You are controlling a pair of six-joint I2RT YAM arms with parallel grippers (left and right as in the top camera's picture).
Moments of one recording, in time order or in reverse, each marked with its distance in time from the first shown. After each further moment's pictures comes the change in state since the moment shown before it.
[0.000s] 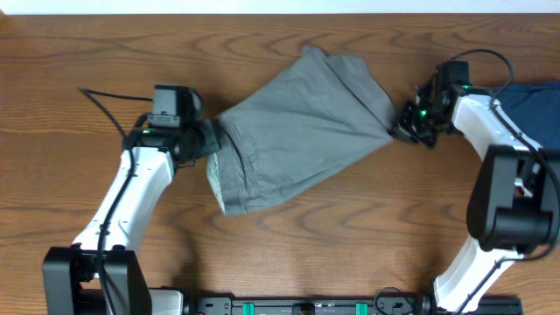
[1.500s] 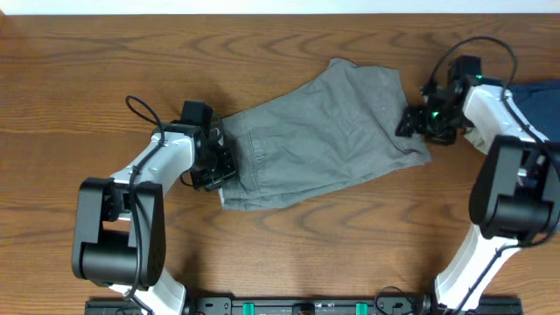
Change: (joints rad) left arm -0.061 0.271 -0.013 -0.154 0.179 -0.057; right arm -0.050 0.101 0.113 -0.079 0.120 -0.399
